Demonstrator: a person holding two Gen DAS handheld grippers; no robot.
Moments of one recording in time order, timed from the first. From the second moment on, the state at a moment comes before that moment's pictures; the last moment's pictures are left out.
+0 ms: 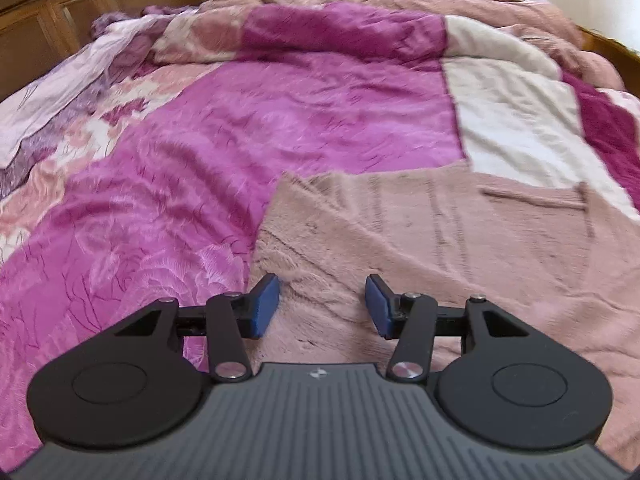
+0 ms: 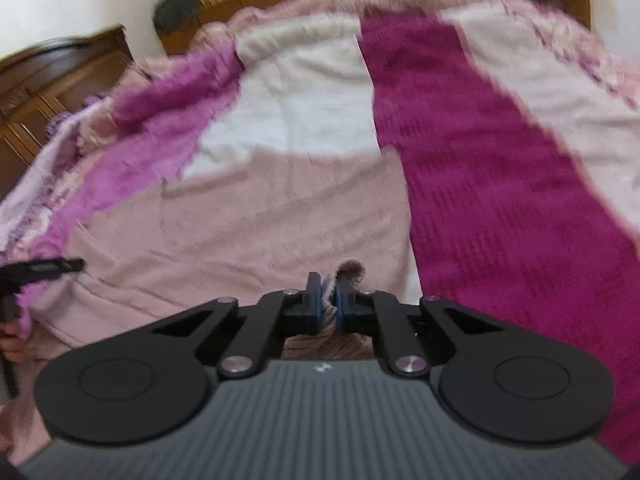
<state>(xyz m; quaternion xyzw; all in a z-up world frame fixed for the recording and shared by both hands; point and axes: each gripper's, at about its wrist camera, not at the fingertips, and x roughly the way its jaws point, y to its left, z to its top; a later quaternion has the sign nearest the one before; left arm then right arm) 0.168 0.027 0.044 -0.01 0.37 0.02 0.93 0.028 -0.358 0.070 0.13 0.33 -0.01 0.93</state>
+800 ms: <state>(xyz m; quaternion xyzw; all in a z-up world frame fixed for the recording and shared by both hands) 0.154 0.047 0.052 -0.02 0.34 0.04 0.94 0.017 -0.369 0.061 0.14 0.30 -0.06 0.94</state>
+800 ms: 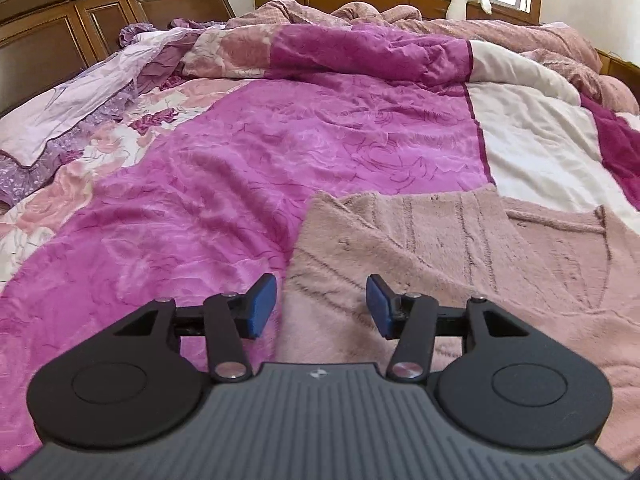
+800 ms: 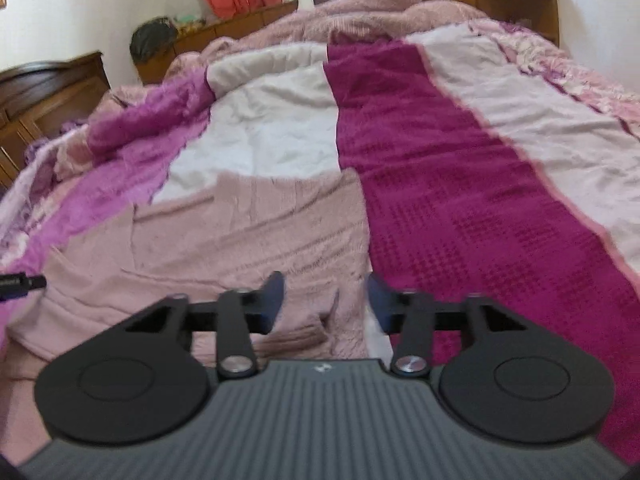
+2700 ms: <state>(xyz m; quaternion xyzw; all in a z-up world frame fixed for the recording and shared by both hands) -0.180 0.039 0.087 0.18 0.41 -0.19 0.88 -0.187 -0.239 0.084 -0.13 0.40 0.18 0.89</state>
